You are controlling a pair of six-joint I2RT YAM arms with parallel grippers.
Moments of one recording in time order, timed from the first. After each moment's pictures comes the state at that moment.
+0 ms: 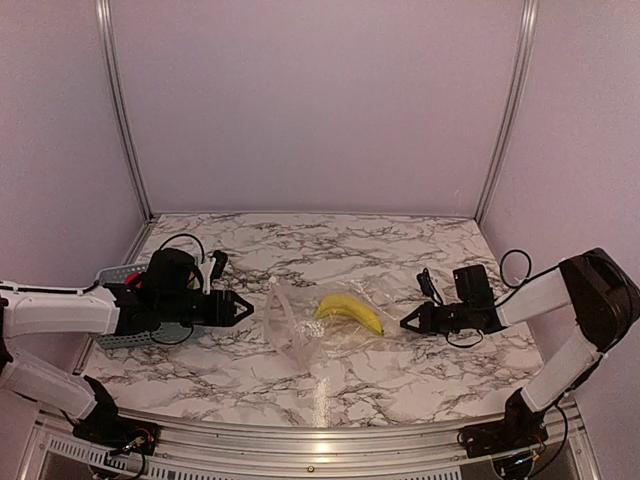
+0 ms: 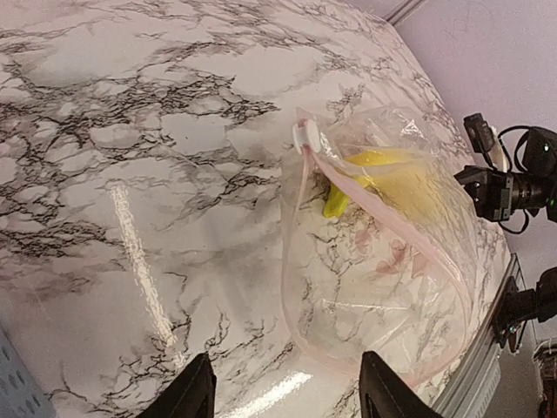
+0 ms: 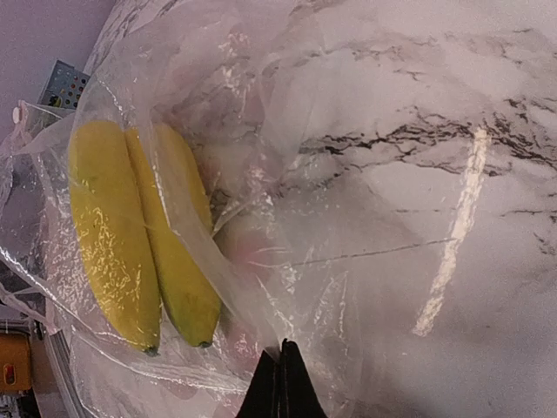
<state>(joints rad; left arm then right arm) -0.65 1.23 0.58 0.02 0.19 -0.55 0.29 1.57 0.49 0.26 -0.61 0.36</state>
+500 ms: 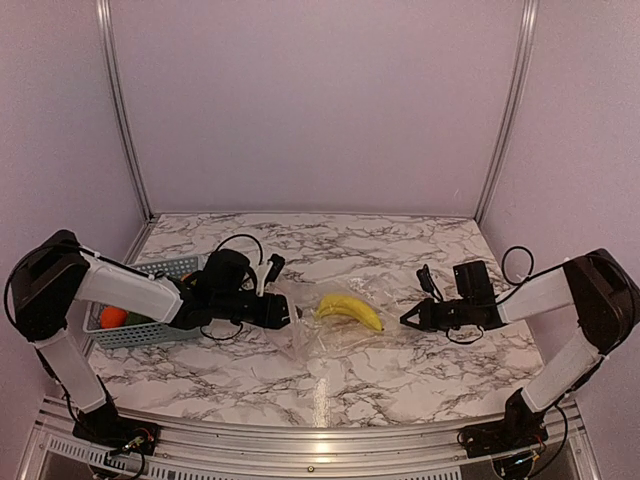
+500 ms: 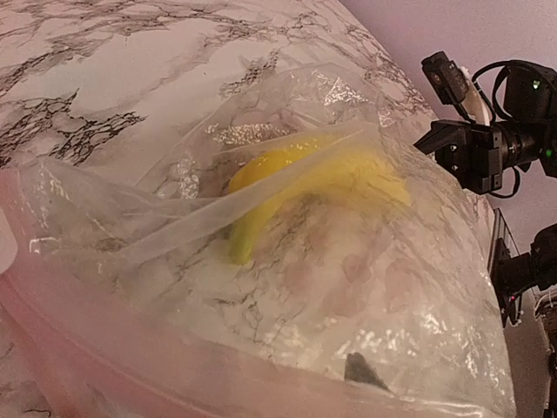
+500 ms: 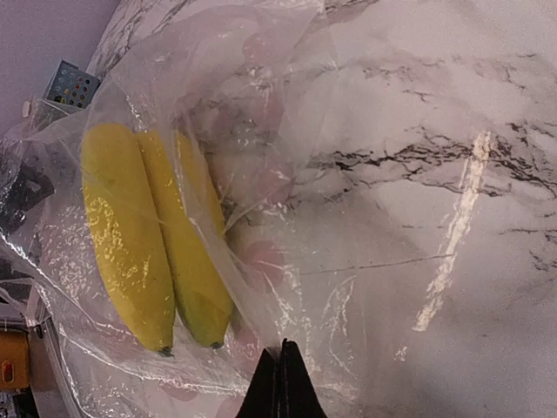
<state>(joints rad) -0.79 1.68 0.80 0.28 0.29 -0.48 0.29 1.55 0.51 0.23 -0.61 0.35</state>
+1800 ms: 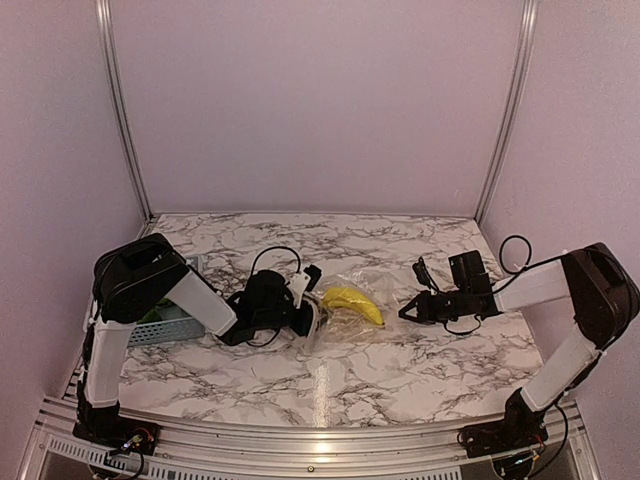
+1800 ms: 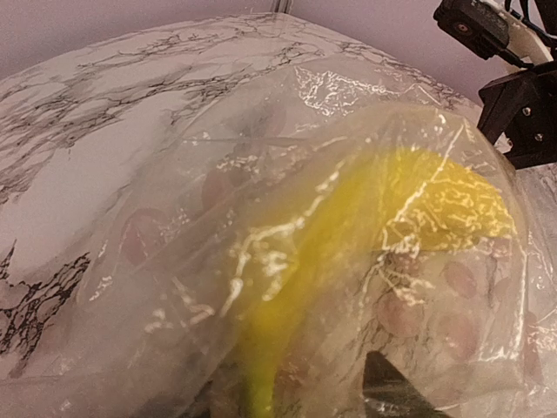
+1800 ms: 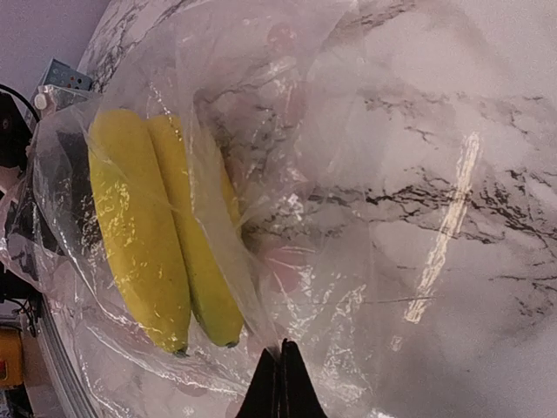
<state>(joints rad) -0.85 2.19 1.01 0.77 0.16 -0.15 0.29 1.59 0.62 0.11 -0.60 0.29</state>
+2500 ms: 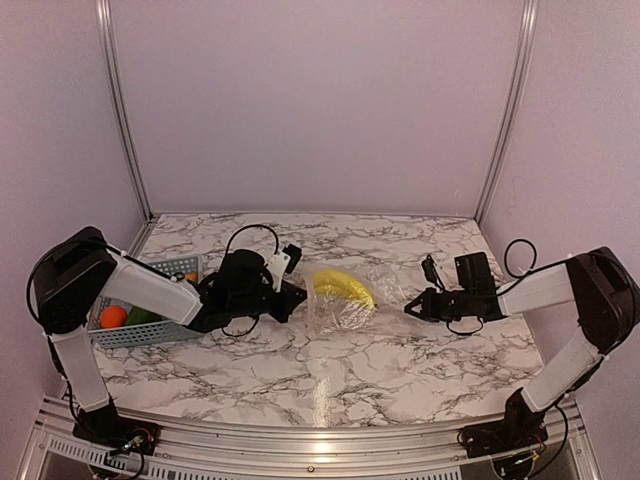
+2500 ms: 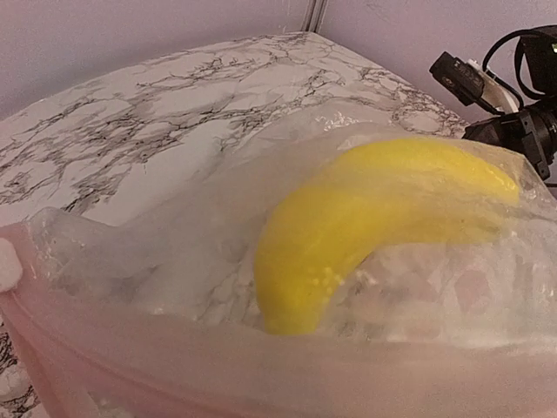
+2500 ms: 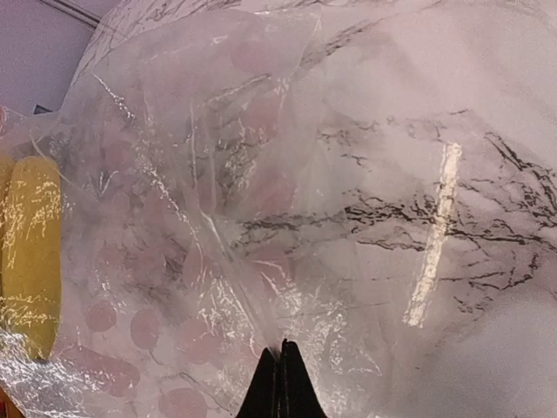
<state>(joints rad) -0.84 1.85 0.88 0.52 0.08 -0.19 0.27 1.56 0.58 0.18 -0.53 0.37</state>
